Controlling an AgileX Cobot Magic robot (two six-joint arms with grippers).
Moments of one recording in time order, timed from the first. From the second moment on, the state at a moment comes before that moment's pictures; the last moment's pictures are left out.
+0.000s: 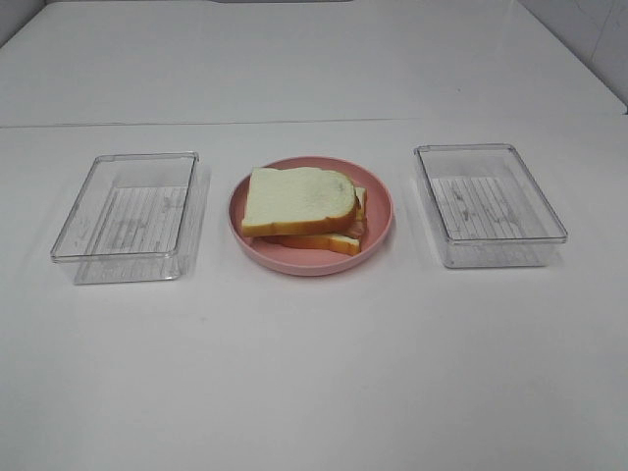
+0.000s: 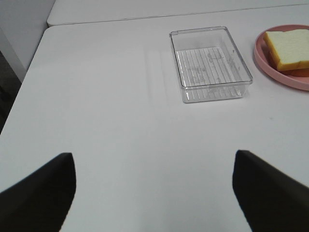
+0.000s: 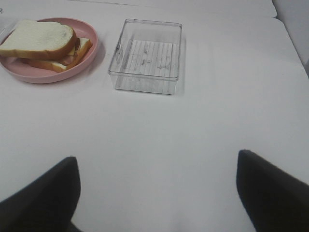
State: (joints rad) left arm 0.01 -0.01 -0.51 -0.03 1.06 0.03; right arm -0.03 -0.01 -0.51 0.15 1.08 -0.19
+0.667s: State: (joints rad) left arm 0.01 -0.01 -0.51 -0.03 1.06 0.03; right arm -0.03 -0.01 -0.51 0.15 1.08 -0.19
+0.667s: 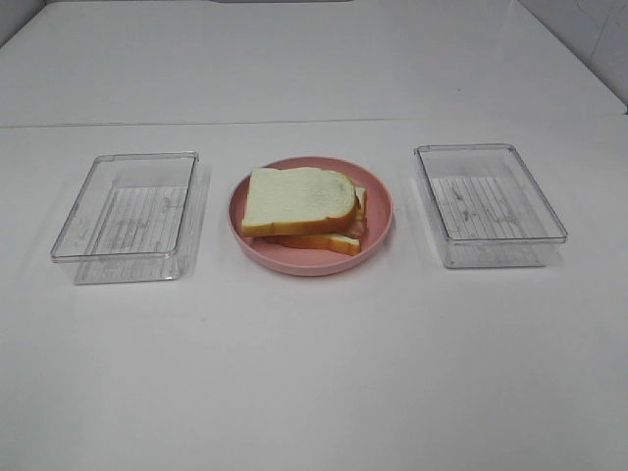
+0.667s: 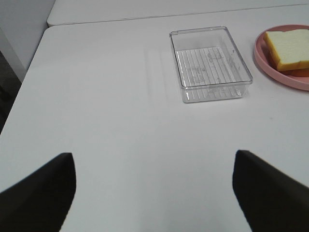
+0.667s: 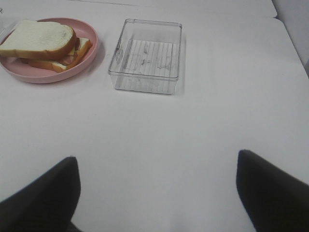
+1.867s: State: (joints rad) left arm 0.01 -0.01 -0.51 -0.03 1.06 0.03; right arm -0.03 -0.01 -0.51 0.15 1.08 -0.19
